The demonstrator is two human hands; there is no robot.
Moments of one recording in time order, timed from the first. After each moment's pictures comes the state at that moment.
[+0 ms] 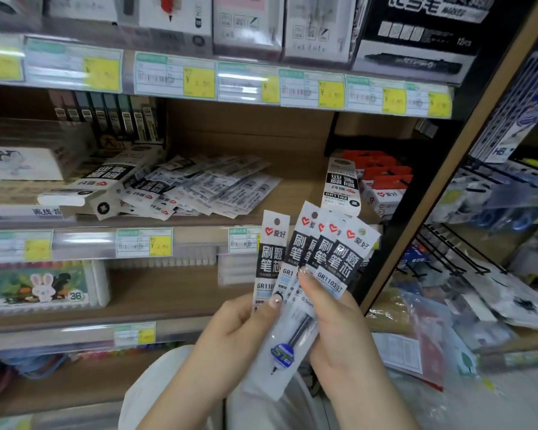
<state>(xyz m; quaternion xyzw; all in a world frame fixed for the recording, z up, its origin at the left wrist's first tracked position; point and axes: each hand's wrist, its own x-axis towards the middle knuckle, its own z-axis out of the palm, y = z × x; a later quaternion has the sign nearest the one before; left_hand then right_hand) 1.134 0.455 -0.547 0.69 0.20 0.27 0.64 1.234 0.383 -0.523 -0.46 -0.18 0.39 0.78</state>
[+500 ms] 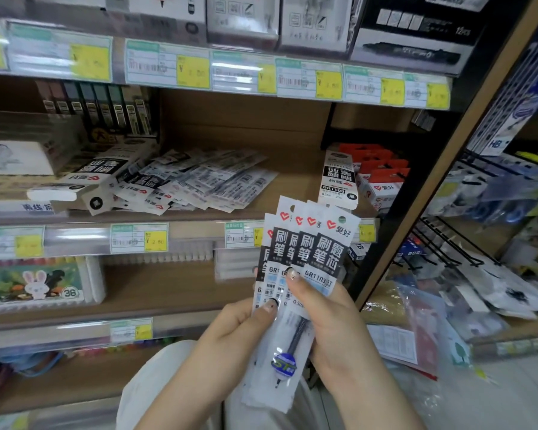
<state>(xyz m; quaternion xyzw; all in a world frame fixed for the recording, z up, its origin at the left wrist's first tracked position) 1.128 0.450 -0.549 0.61 0.17 0.24 0.74 1.238 0.380 -0.531 -0.51 -0.26 0.38 0.73</state>
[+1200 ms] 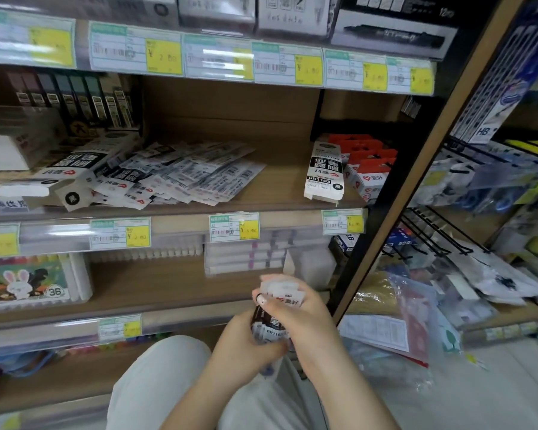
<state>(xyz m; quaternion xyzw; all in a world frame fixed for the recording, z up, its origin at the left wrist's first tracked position) 1.168 0.456 -0.633 0.75 0.27 0.18 0.58 1.258 0.386 -0.584 -0.61 -0.29 0.34 0.65</state>
